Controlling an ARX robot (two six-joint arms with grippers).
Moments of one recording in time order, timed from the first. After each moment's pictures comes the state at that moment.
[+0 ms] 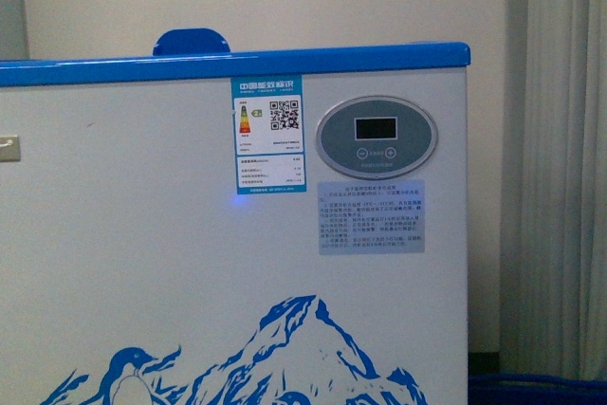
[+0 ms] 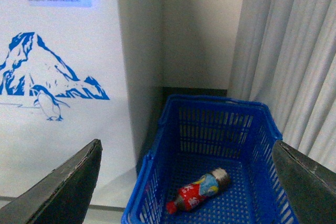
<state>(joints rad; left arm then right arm) 0.00 0.00 0.01 0.00 0.00 0.00 0.00 0.00 0.02 0.00 0.00 -0.01</state>
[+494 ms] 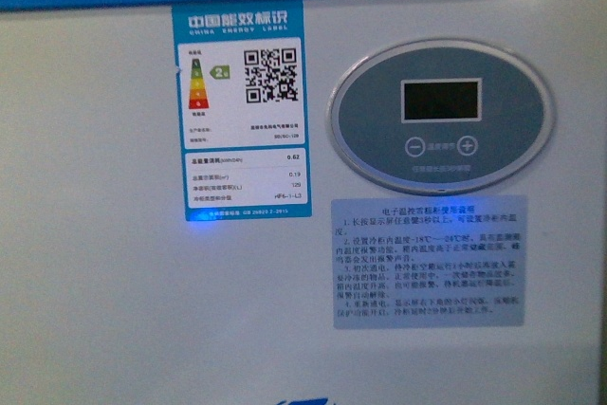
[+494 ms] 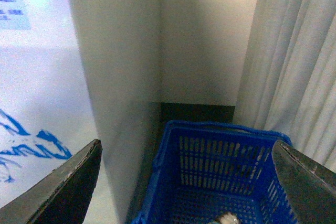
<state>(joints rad) 0.00 0.00 0.01 0.00 0.00 0.00 0.00 0.00 0.02 0.00 0.00 -0.01</state>
